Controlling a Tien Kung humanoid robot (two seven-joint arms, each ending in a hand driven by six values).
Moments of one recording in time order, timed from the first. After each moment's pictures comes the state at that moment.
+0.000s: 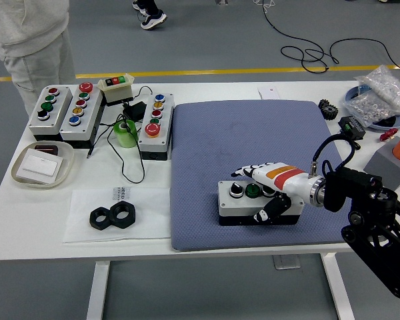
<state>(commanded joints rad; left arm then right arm) -0.08 0.07 -1.21 -0.18 1.57 -0.08 0.22 0.49 -0.24 0.97 1.34 -2.18 0.39 0.06</state>
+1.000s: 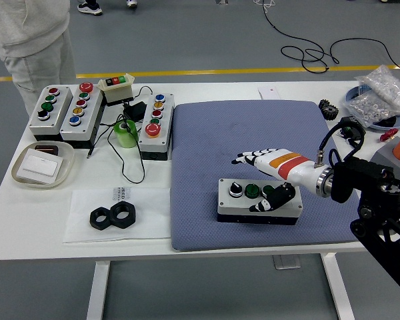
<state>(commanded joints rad) -0.08 0.07 -1.23 -0.18 1.58 -0.08 0.22 0.49 -0.31 1.01 1.48 -2.20 0.41 0.07</state>
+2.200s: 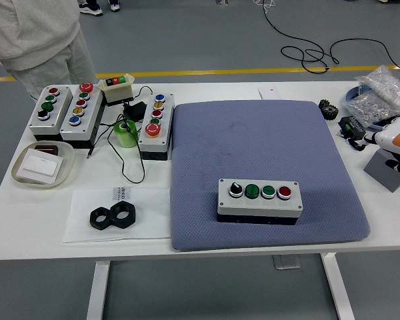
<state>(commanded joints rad) -0.04 0.09 -1.27 -0.18 1.58 -0.07 0.23 0.56 -1.03 0.97 1.78 -2.16 0.50 0.09</state>
